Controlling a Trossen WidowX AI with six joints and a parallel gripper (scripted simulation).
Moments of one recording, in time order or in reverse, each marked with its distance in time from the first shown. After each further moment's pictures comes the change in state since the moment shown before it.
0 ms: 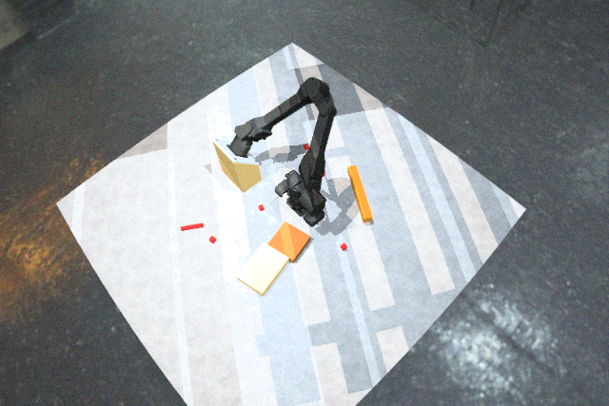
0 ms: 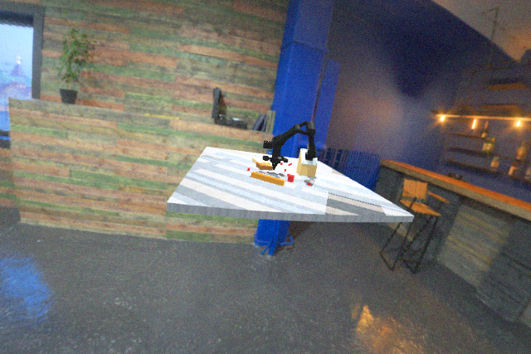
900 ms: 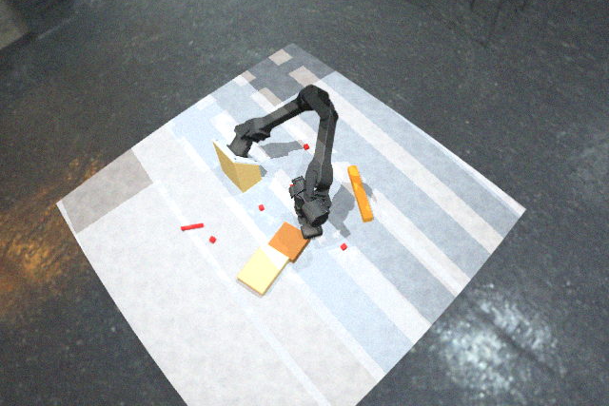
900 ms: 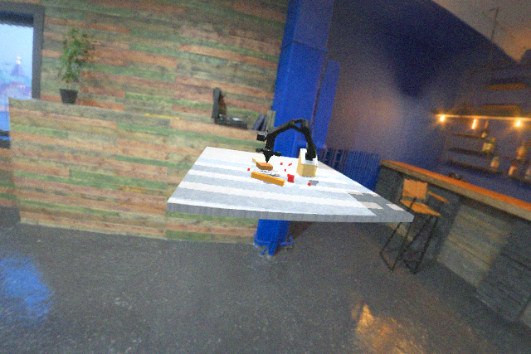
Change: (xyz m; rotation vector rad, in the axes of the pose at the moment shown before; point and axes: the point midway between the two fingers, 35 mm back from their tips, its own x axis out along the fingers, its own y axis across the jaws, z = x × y) arm -0.045 -0.055 -0.022 0.470 -0.009 -0.029
